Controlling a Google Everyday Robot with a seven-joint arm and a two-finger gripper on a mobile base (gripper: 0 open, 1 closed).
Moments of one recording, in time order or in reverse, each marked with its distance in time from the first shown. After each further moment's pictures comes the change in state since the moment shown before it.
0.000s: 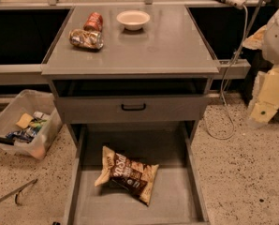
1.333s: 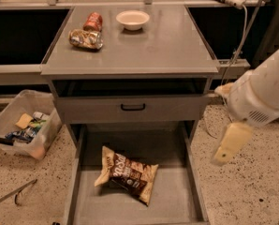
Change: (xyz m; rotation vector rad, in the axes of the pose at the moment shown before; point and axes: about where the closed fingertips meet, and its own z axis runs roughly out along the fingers) arm -0.001 0.038 0.114 -0.061 -0.118 0.027
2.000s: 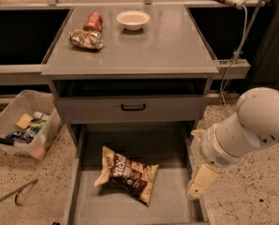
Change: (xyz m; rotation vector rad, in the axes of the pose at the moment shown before) arm 0.018 0.055 0.137 -0.137 -0.088 0.048
